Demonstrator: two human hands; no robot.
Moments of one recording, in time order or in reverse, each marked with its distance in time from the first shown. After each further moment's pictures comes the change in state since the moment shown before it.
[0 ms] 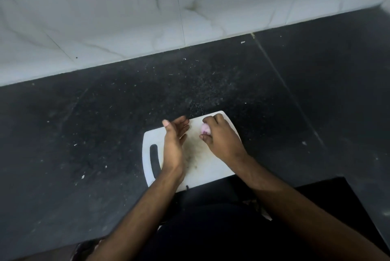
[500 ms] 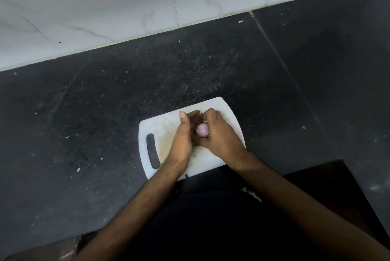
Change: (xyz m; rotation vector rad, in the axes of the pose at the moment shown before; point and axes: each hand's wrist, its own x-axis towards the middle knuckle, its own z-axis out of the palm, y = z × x) left_hand -0.001 -0.016 0.004 0.159 -0.284 -0.114; right_hand -0.020 -0.004 0.009 0.205 -0.080 0.071
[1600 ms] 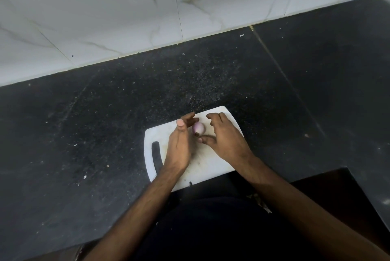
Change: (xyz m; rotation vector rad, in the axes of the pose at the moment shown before) left_hand 0.000 0.002 -0.023 0.255 0.098 0.321; right_hand 0.005 -0.001 -0.009 -0.070 0.086 -0.051
